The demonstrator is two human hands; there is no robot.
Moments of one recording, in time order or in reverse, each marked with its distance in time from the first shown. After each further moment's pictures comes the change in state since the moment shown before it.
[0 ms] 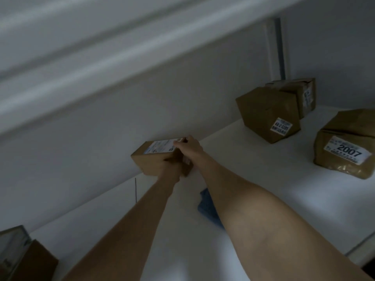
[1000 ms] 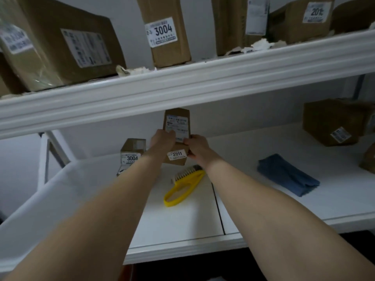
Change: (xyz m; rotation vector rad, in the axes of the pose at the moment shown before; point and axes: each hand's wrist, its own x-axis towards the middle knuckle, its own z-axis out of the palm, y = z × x) left_hand -0.131 -0.048 -0.257 0.239 0.341 -0.050; right_hand -0.238 -0.077 0.160 0.316 -0.327 0.072
